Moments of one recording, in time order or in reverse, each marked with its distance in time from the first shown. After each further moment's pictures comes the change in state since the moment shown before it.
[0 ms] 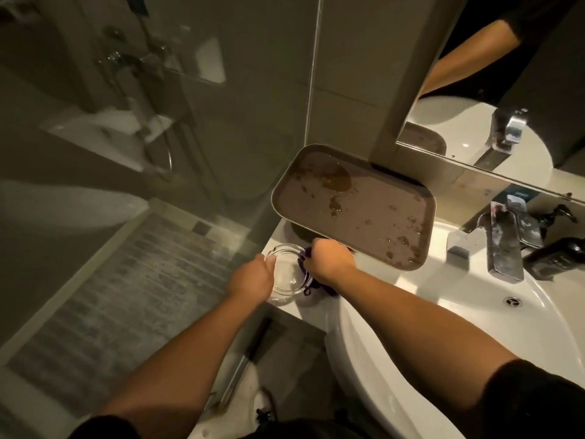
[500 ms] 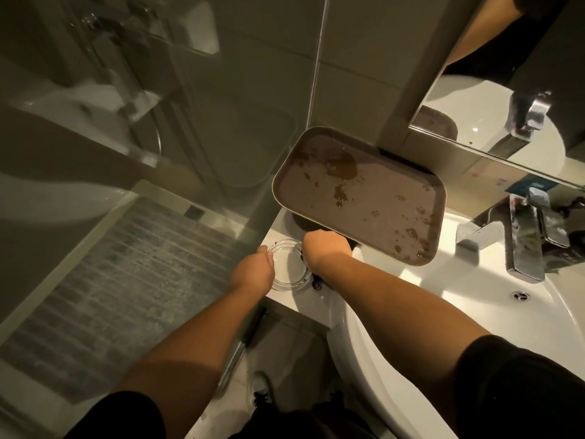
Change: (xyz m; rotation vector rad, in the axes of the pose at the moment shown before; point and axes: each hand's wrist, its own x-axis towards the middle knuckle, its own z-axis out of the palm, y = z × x) left_hand 0.031 -0.012 0.027 0.057 -0.039 -0.011; right_hand 0.035 -0.009 0.017 -0.340 -0.105 -0.055
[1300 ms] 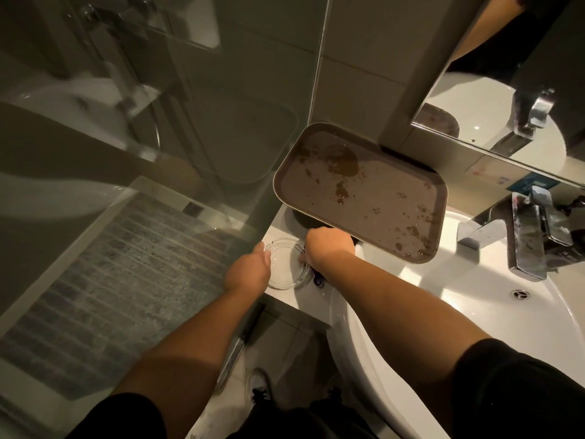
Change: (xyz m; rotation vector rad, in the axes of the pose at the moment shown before) left_hand -0.001 -0.014 0.006 0.001 0.038 0.000; right_hand 0.001 0.003 0.001 -0.009 0.017 0.015
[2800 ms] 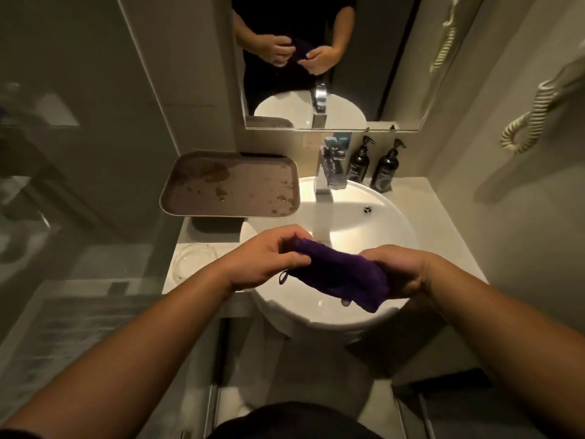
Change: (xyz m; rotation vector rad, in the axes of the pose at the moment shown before) left_hand -0.215 0.158 -0.078 -0.566 -0.745 0.931; right_hand -0.335 0.185 0.038 1.603 -0.344 0.127
